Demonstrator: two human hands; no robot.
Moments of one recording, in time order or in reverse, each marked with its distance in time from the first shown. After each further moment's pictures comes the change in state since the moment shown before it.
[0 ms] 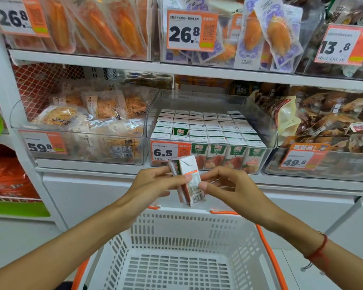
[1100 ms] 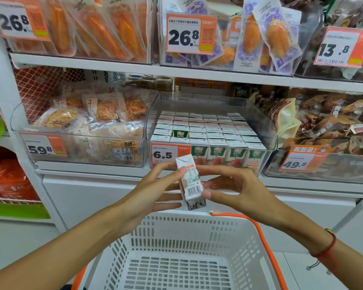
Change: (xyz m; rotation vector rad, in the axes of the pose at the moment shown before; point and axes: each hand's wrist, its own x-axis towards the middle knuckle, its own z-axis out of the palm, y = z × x) left_hand 0.006 -0.007 -0.001 -0.201 -0.108 -0.071; right_hand 0.001 0.001 -0.018 0.007 -0.167 -0.168
